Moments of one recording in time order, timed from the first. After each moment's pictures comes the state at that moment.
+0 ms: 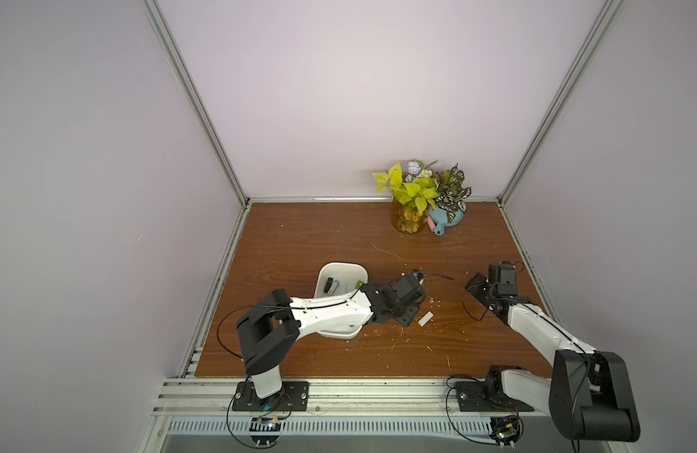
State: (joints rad) left arm -1.11 1.80 1.22 -0.37 -0.14 -0.34; right arm -0.01 1.19 0.50 -0.14 0.06 0.70
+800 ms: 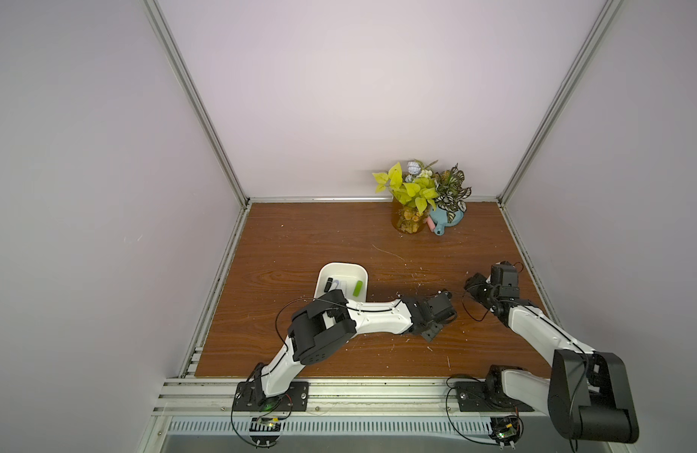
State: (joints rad) left arm -1.22 2.13 1.49 -0.41 -0.20 -0.33; right arm -0.04 1.19 0.47 -0.09 -0.01 0.69
